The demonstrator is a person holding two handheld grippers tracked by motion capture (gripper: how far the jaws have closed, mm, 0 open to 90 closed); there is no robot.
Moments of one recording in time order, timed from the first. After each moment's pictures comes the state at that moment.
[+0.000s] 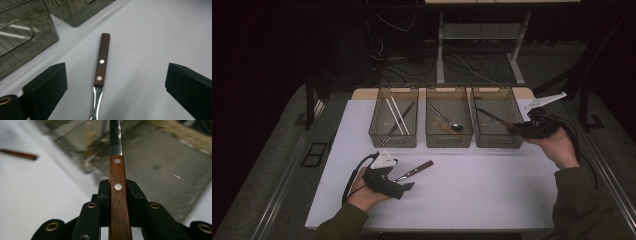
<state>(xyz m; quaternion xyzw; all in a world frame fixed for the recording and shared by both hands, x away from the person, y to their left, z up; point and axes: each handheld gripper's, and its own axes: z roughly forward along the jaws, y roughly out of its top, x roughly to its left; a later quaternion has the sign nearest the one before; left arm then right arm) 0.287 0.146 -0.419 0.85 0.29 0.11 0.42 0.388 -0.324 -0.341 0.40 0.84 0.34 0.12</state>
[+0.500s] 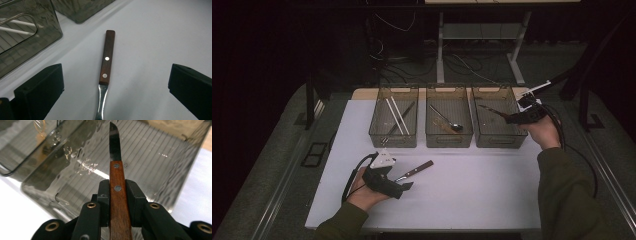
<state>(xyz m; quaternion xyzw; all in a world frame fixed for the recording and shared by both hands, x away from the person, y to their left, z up) 0.290 0.150 -0.423 0.86 0.28 0.11 0.41 0.450 -0.318 -0.365 0.49 0.82 0.28 0.13</state>
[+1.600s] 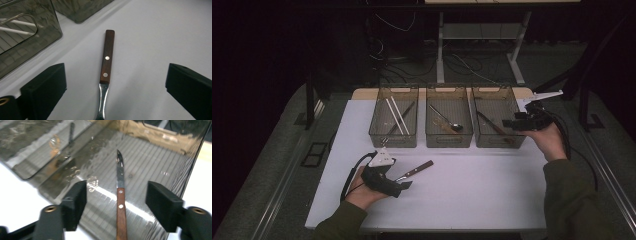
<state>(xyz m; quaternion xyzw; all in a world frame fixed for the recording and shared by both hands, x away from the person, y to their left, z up) 0.294 0.153 -0.420 0.85 0.29 0.10 0.42 0.417 -0.328 -0.367 0.46 0.79 0.37 0.16</state>
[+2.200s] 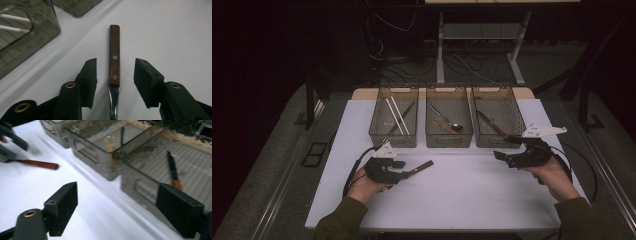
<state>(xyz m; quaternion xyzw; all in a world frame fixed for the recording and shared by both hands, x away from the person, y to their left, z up) 0.321 0.147 -0.431 0.88 0.27 0.06 0.39 0.321 -0.298 -0.386 0.37 0.80 0.45 0.15</state>
